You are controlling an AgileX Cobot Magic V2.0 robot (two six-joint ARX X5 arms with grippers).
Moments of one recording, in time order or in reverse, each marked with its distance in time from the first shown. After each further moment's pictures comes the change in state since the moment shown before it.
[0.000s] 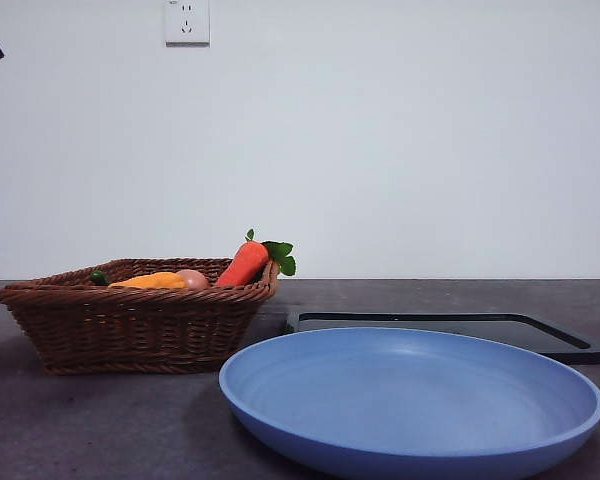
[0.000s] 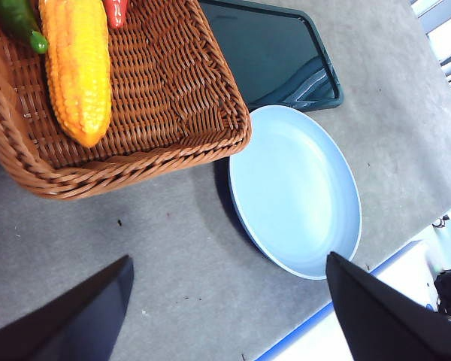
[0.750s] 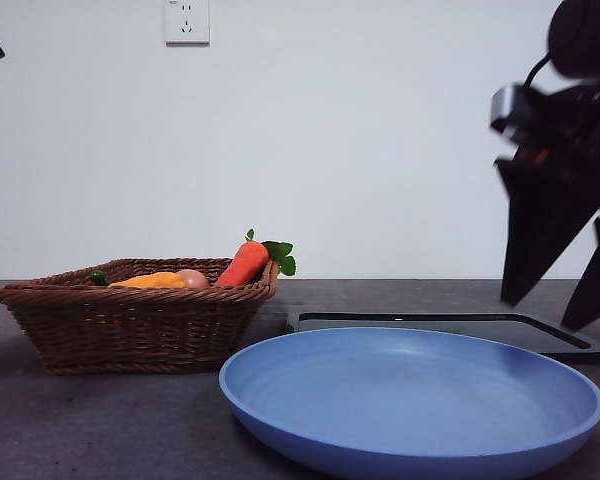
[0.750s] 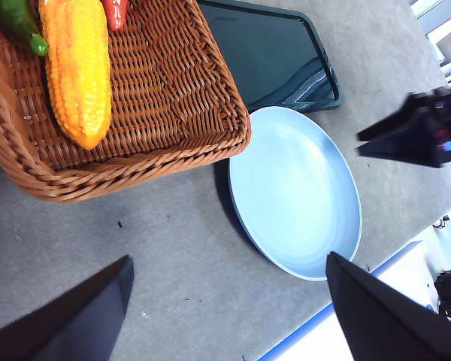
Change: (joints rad) left arm 0.000 0.000 0.000 0.004 0.000 0.000; right arm 0.185 0.513 0.000 0.283 0.056 -0.005
